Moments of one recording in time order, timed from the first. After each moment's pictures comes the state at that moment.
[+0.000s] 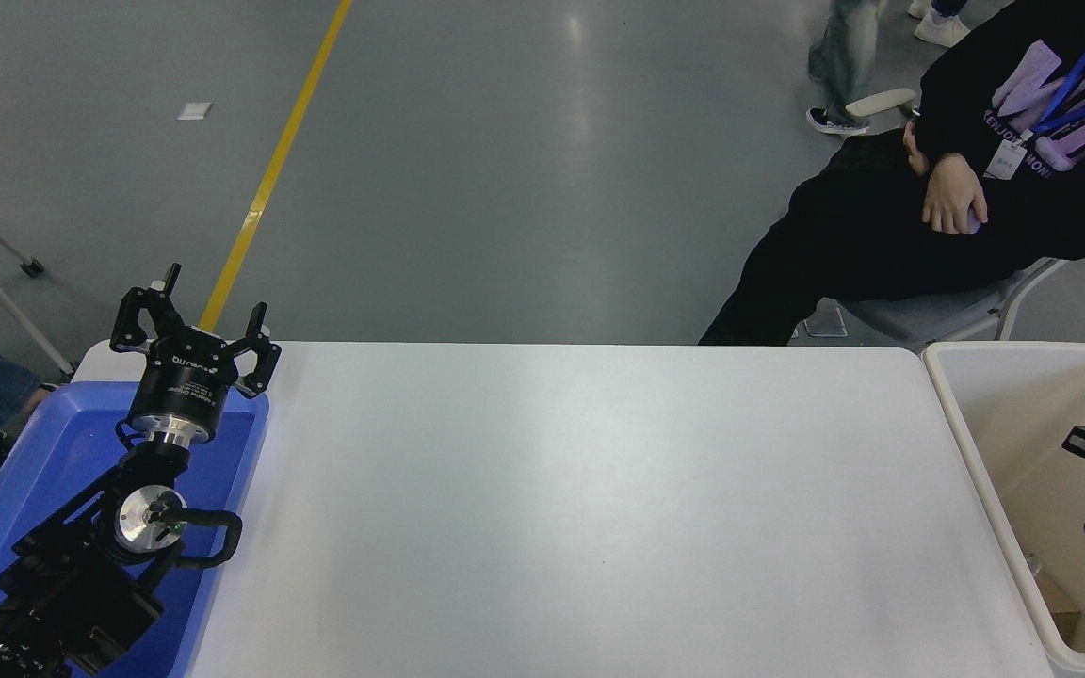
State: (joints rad) left arm -0.54 0.25 -0.94 -0.52 0.01 -0.56 -0.50; right arm 0.70 -0.40 -0.83 0.09 -0.20 -0.16 -0.05
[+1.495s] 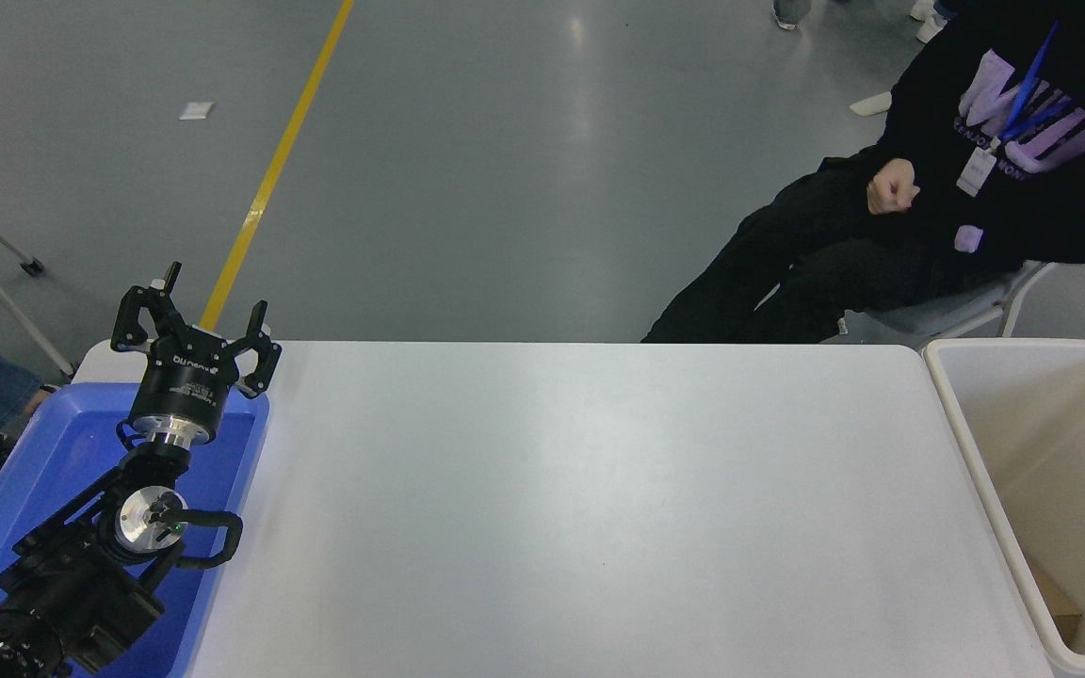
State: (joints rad) left arm -0.54 0.25 -0.94 -0.52 0.01 -0.56 -0.50; right arm 1.12 -0.70 -0.94 0.66 -0.14 -0.25 -0.05
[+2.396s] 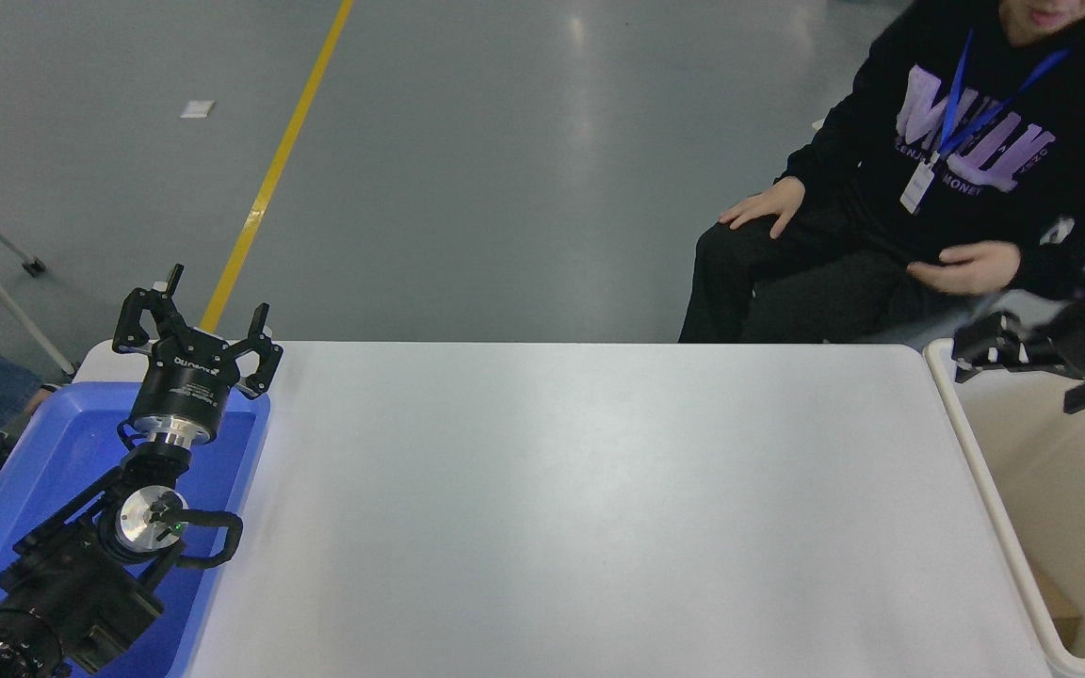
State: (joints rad) left arm -0.54 0.25 -0.94 -0.52 0.01 -0.56 -0.50; right arm 2.22 -0.45 -1.38 1.38 -0.10 0.68 -0.05
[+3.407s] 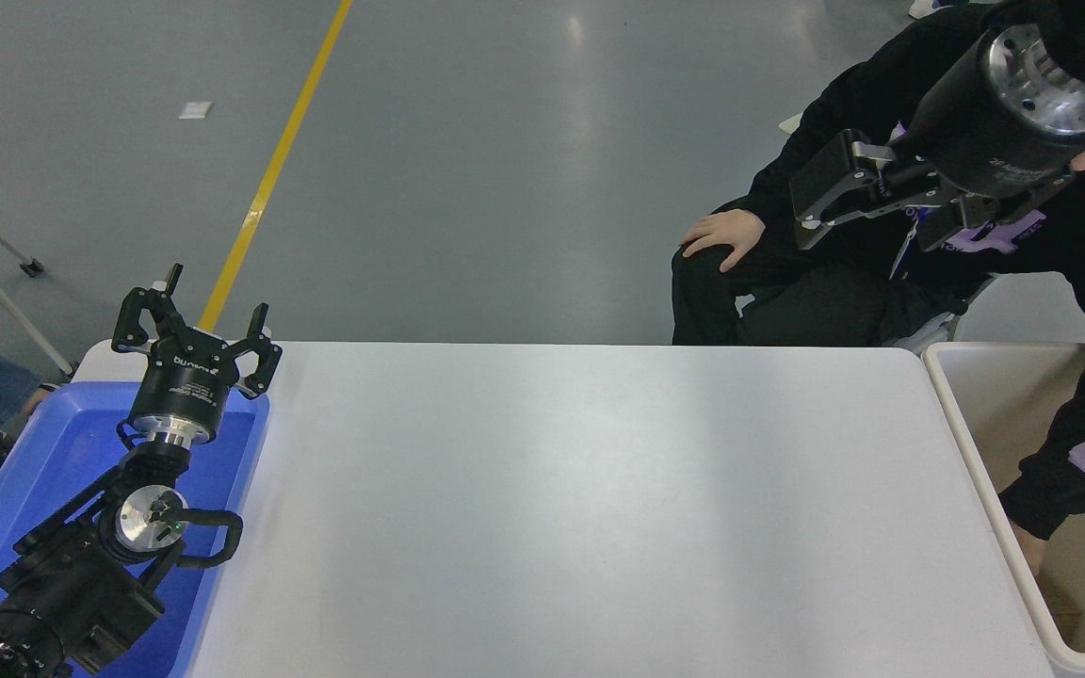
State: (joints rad) left arm -0.54 0.25 -0.94 -0.52 0.01 -0.56 -0.50; right arm 2.45 -0.28 -1.30 1.39 -0.07 0.78 -0.05
